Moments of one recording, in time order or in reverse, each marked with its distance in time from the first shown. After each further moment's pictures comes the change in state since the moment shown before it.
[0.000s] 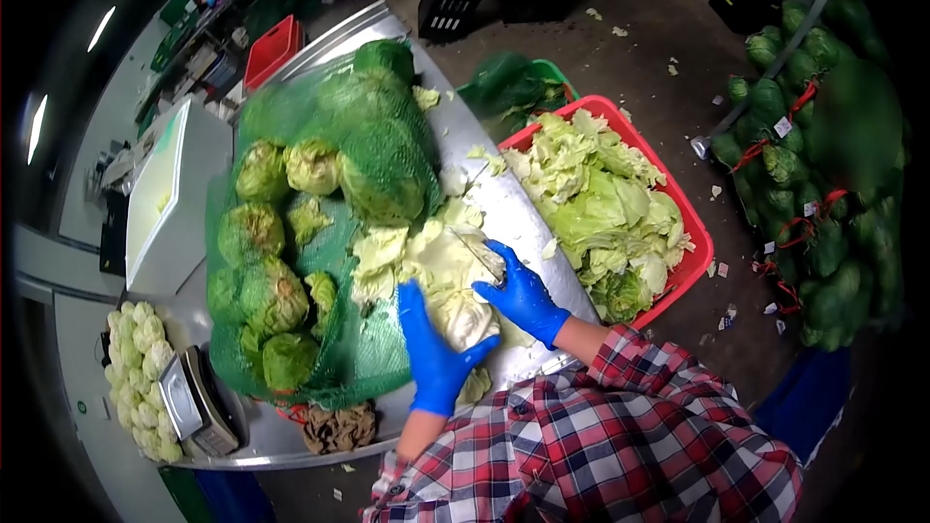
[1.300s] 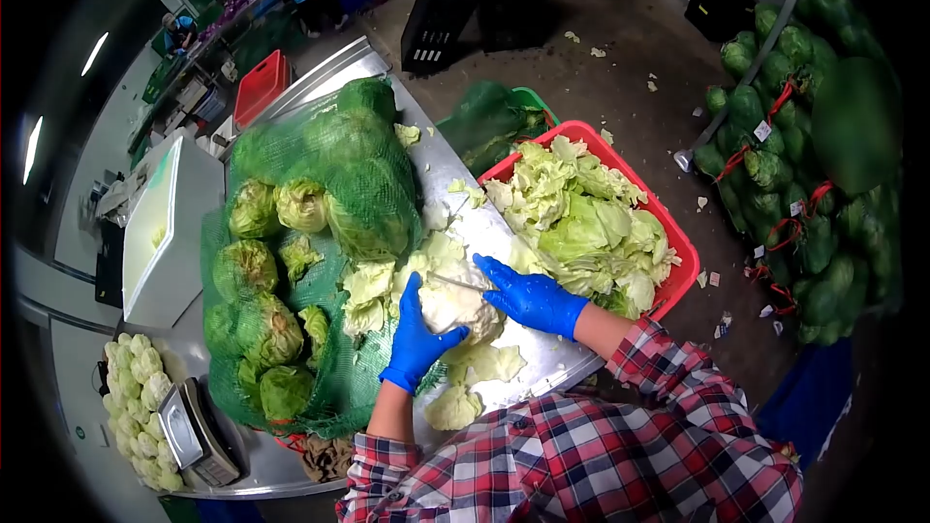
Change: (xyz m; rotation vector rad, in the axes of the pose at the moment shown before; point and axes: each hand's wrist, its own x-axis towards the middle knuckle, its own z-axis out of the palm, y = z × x) left_hand 0.065 -0.036 0.013 -0.360 -0.314 0.014; right_hand 0.021 -0.027 -0.071 -0.401 -0.387 -0.058
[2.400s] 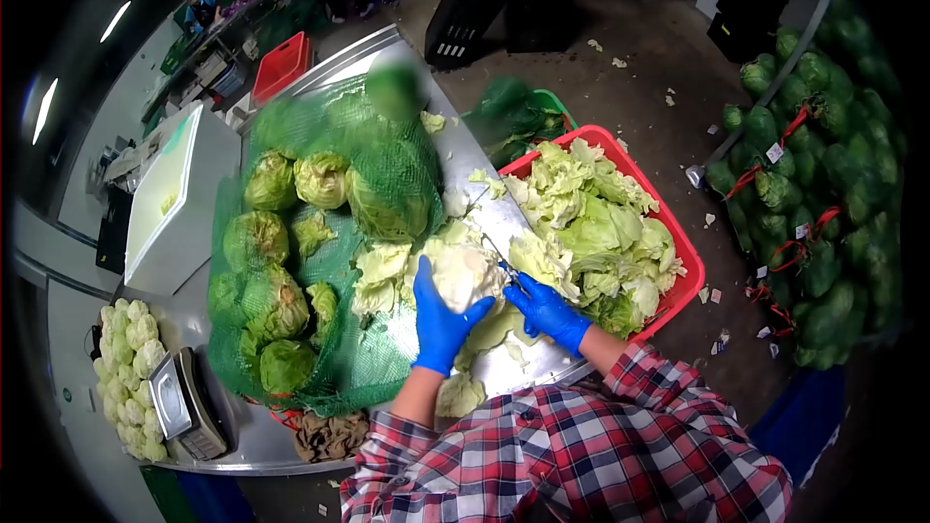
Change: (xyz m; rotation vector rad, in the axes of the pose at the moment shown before) left_hand -0.002 0.010 0.029 0.129 0.323 0.041; right_hand -0.014 -0.003 0.029 0.668 0.011 0.422
